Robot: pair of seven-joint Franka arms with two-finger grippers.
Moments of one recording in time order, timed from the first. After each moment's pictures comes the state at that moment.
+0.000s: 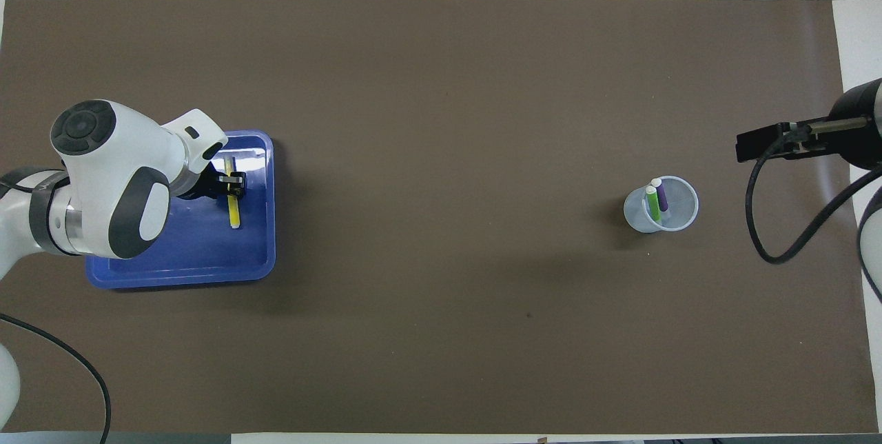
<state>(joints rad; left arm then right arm) 0.25 0.25 -0.40 -2.10 0.10 2.26 -0.14 0.03 -0.04 0.03 -1.62 -0.04 1.59 0.01</state>
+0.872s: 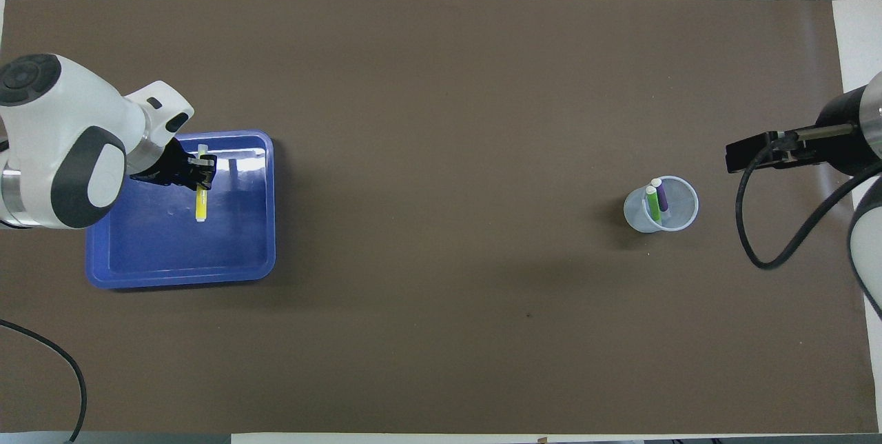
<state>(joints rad) 0.27 0.24 -0.40 -1.88 0.05 1.95 -0.14 0.04 -0.04 0.05 -1.62 -0.01 1.59 0.01</state>
